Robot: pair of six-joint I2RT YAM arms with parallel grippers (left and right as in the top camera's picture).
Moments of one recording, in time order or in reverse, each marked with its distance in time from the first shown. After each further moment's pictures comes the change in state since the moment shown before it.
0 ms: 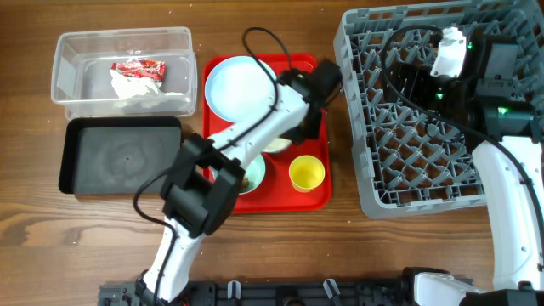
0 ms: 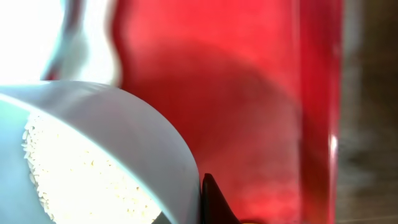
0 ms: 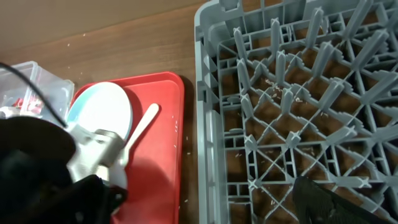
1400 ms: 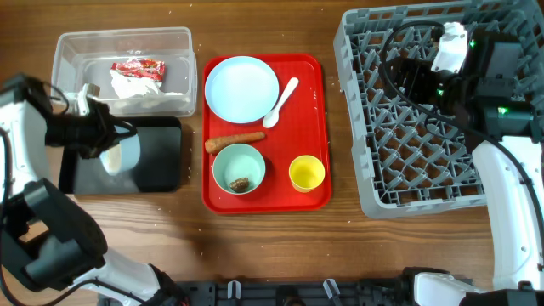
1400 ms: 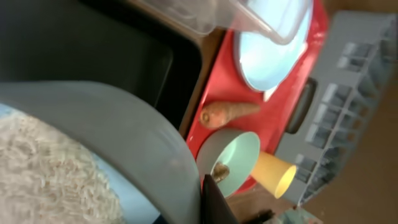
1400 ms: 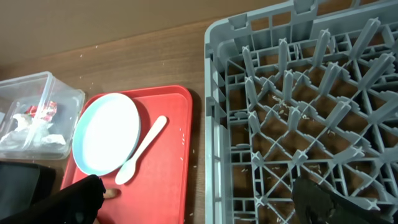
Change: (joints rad) left arm 1.215 -0.412 -0.436 -0.142 0.791 0.632; right arm 0.000 0.000 0.000 0.053 -0.026 0.004
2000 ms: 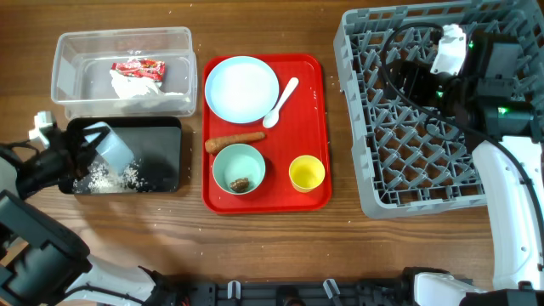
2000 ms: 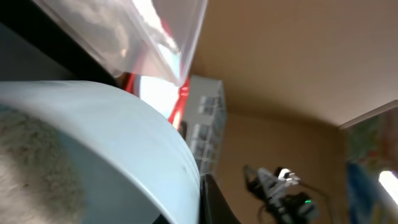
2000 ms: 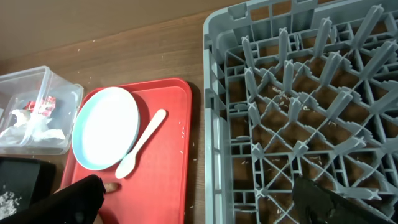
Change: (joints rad) left arm 0.303 0.002 -0.209 0.046 0.576 0.082; right arm 0.000 0.000 0.000 -0.031 0.000 0.000
